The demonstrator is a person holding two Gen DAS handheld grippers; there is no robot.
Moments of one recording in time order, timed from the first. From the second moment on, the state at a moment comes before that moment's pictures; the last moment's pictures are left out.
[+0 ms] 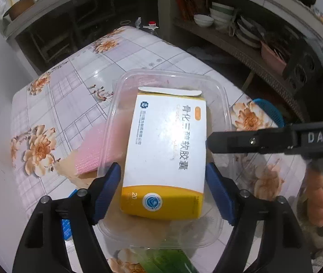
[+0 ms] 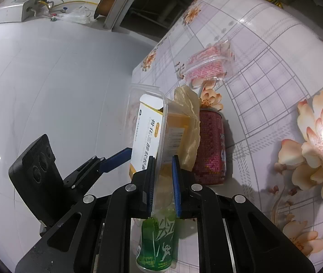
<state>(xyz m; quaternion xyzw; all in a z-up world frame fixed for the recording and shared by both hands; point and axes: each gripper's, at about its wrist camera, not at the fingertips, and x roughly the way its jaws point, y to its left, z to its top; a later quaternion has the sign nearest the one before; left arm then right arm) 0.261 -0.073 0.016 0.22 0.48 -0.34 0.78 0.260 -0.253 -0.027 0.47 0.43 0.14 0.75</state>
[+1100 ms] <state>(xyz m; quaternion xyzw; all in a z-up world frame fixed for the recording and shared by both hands) 0.243 -0.045 0.058 0.13 0.42 -0.36 0.82 0.254 -0.263 -0.029 0.50 0.42 0.14 0.75</state>
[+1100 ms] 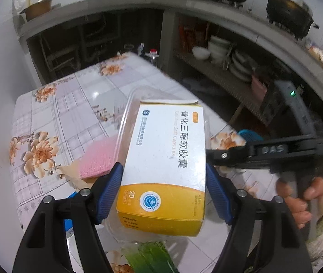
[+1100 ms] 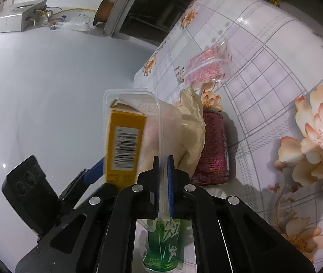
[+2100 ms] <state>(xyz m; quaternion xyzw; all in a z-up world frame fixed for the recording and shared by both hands) 0.238 -0.005 0.095 0.00 0.41 -0.40 0.82 0.243 -0.279 -0.019 0.51 0.40 0.13 0.75</state>
